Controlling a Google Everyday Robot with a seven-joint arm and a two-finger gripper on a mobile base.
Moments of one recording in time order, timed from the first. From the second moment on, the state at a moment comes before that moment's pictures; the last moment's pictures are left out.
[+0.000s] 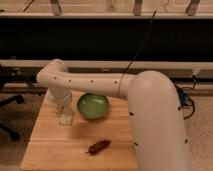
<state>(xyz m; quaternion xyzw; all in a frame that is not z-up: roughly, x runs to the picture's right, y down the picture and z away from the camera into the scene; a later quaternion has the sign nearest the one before) -0.187 0.109 0.753 -0.27 -0.25 -0.61 0.70</state>
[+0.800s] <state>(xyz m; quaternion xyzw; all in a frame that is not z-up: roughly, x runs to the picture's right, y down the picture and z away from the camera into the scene) -0.106 0.075 0.782 -0.27 -0.23 -0.56 0.75</state>
